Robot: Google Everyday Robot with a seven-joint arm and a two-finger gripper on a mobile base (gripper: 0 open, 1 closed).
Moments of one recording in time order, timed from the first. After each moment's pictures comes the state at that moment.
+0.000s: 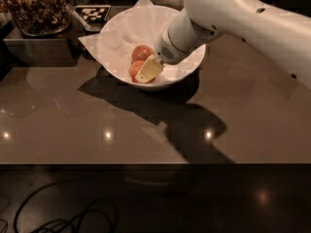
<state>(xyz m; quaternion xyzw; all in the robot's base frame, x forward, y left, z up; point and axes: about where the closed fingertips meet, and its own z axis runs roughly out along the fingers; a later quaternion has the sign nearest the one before) 0.629 0.004 0.887 -0.49 0.80 0.11 0.32</state>
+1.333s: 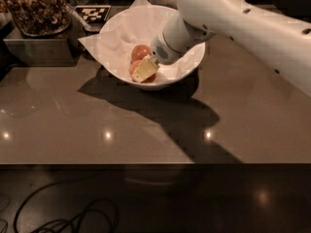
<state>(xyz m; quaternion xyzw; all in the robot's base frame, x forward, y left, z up) 0.643 0.013 0.871 -0.46 0.82 0.13 0.31</state>
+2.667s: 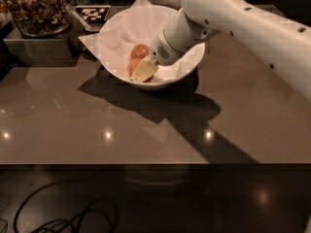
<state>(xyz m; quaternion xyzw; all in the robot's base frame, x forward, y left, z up) 0.634 0.024 0.867 -0.49 0.80 0.19 0.28</state>
